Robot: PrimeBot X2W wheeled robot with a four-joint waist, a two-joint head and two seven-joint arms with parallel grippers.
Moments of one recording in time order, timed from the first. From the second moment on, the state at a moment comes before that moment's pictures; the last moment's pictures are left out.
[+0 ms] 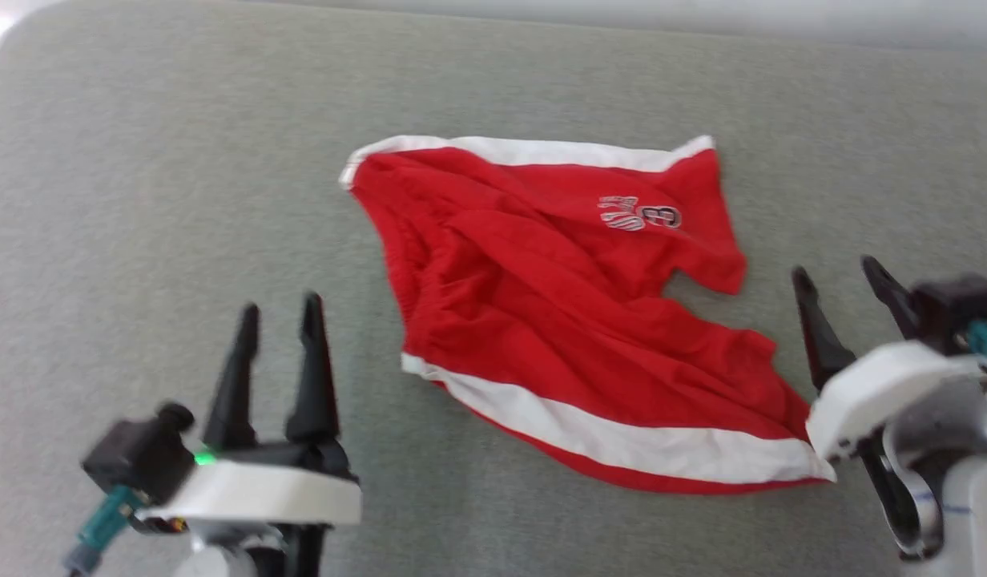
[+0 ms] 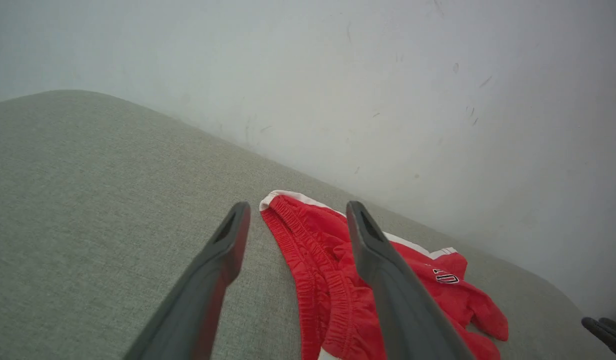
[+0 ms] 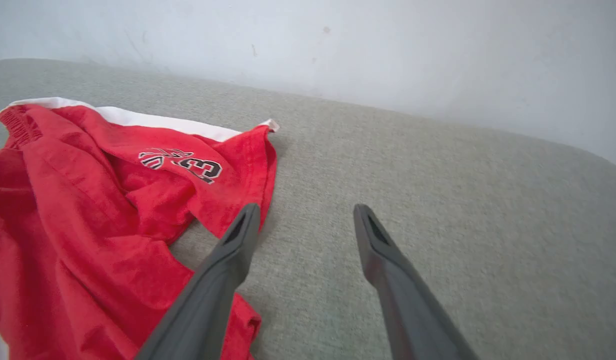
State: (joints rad) left arm -0.07 0.36 -0.35 -0.28 -0.72 0.36 -0.26; right arm -0.11 -0.06 -0.09 -0.17 0.06 0.13 0.30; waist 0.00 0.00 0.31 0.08
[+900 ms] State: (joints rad) left arm -0.05 0.25 -0.36 -0.18 -0.63 0.19 -0.26; right arm -0.28 -0.06 -0.09 0.20 -0.03 0.13 0.30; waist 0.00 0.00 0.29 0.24
